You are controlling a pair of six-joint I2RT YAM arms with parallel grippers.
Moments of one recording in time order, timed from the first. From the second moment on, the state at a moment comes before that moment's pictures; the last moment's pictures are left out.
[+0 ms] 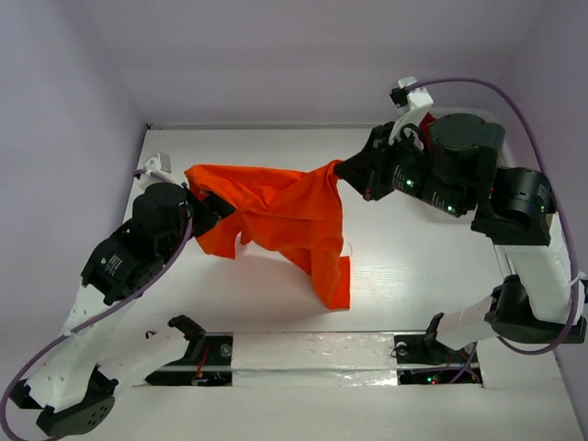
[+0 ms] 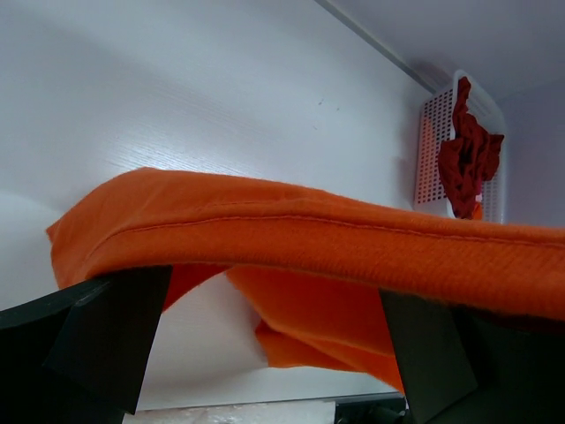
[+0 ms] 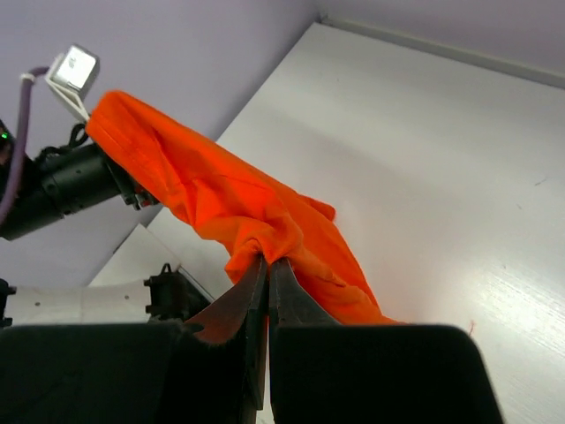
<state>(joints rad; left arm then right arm) -0.61 0.84 1.32 -0.95 -0.36 -0.92 1.05 1.42 2.31 -1.09 0.26 0.42</state>
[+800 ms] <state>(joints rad) -0.61 0.76 1.08 -1.12 -0.37 -1.03 1.05 1.67 2.12 -1.06 0.18 0.41</state>
